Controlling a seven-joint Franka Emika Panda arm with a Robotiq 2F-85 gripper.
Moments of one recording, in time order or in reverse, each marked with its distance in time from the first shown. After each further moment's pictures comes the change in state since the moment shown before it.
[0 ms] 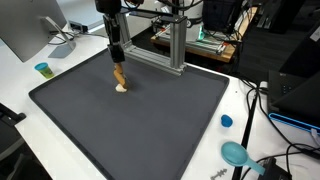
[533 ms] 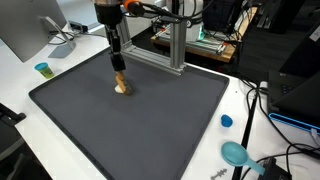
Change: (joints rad) arm 0.029 0.087 -0.005 0.056 -0.024 0.011 0.084
